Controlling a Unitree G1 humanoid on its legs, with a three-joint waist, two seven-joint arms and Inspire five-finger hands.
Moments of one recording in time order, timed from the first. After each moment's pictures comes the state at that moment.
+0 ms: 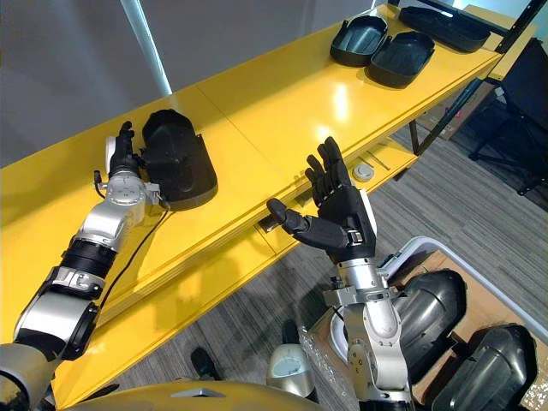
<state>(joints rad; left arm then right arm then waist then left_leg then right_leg) -0.70 0.37 -0.17 0.46 -0.18 0.41 0.46 0.22 -0.18 -0.03 -0.30 0.45 -0.22 0.24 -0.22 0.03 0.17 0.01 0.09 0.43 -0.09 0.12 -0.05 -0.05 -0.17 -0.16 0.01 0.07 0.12</state>
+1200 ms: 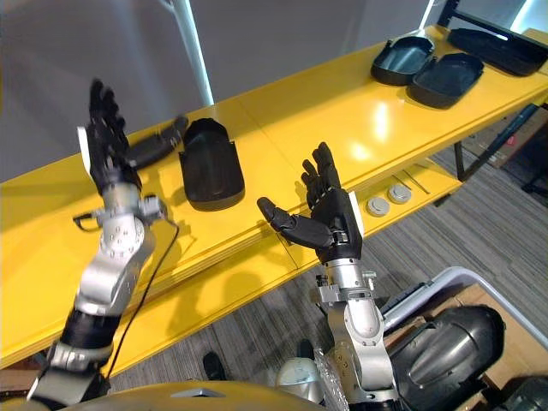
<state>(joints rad) -0.12 0.19 -0.16 -0.30 -0.19 0.12 0.54 0.22 -0.15 0.07 -0.30 0.32 -0.25 0.01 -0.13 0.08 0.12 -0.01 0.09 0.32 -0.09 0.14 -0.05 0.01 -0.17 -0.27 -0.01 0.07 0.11</state>
